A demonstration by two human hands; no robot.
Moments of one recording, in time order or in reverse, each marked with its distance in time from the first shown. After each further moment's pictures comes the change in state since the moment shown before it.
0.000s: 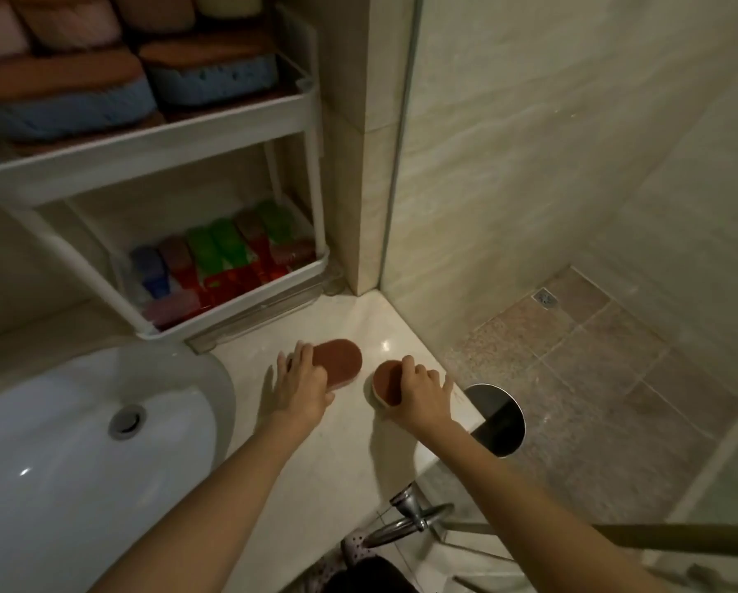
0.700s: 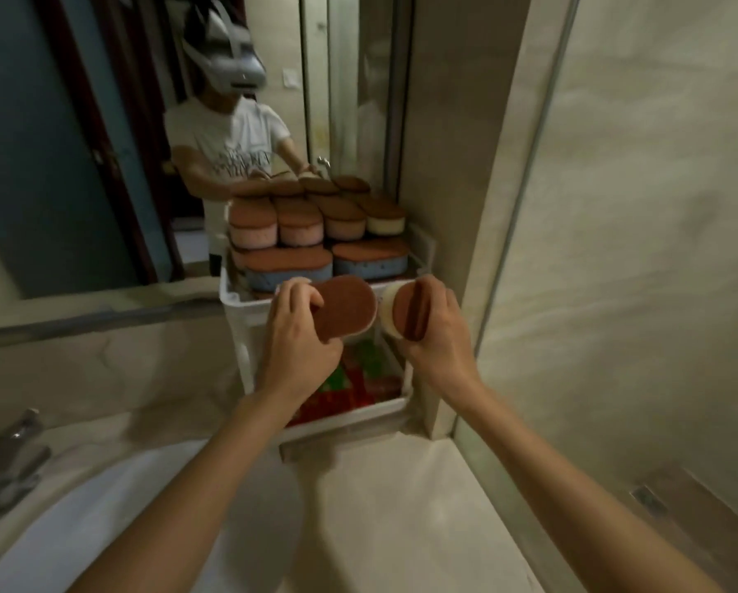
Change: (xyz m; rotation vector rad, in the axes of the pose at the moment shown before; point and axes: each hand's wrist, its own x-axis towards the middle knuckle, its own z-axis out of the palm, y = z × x) left_hand -0.071 -0.084 -0.236 -0.574 0.998 -0.041; right_hand -0.038 -0.163 -0.209 0.444 0.610 -0.672
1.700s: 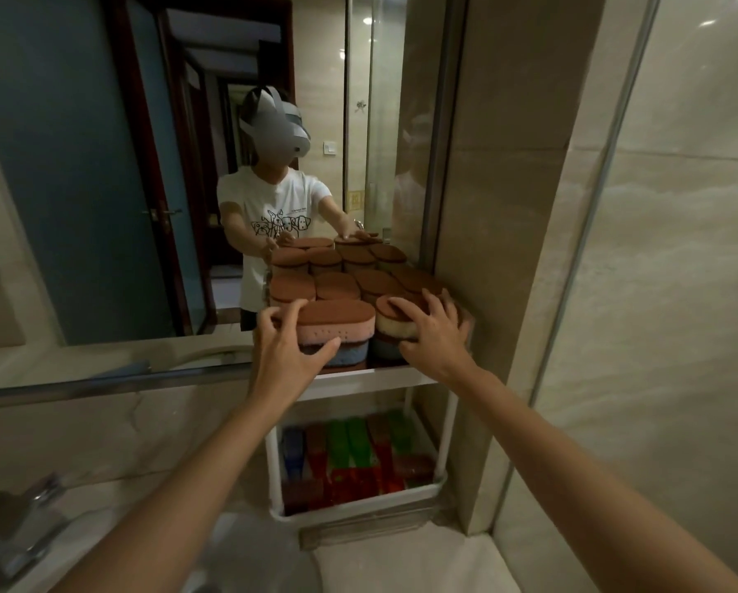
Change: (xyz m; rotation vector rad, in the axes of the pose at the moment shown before) left_hand 0.078 -0.050 -0.021 -0.002 0.024 -0.211; right_hand 0.111 -0.025 0.024 -0.302 -0.242 -0.139
